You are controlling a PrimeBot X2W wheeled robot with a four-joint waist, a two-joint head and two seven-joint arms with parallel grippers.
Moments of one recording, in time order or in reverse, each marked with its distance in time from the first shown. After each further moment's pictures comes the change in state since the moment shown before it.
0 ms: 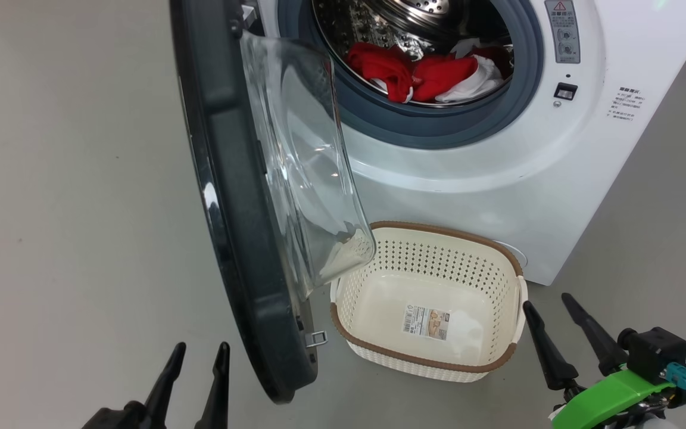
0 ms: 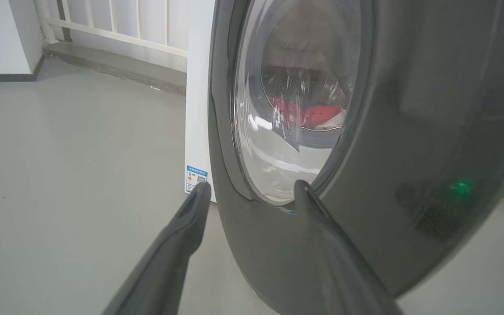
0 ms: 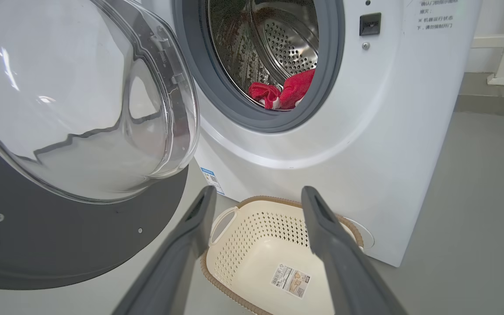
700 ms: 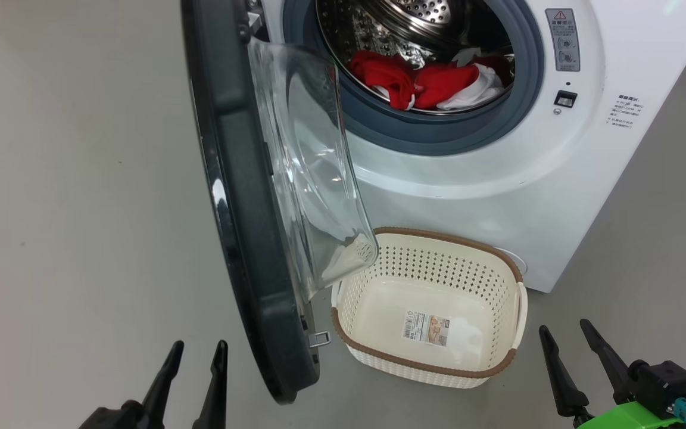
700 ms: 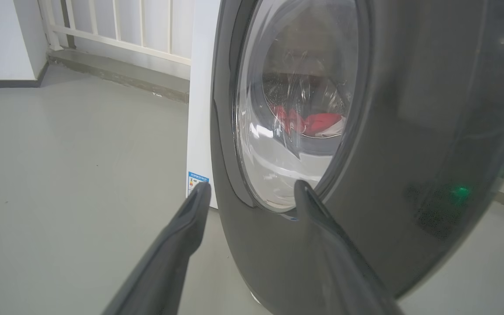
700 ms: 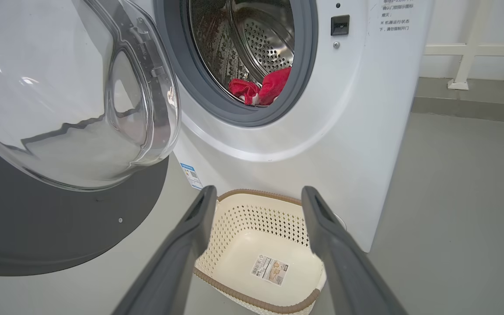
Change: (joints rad) left arm 0.000 0.000 0.005 -0.006 0.000 0.000 0.000; right arm 0.122 0.093 -0.151 -0.063 -0.168 0.000 -0.004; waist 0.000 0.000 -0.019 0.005
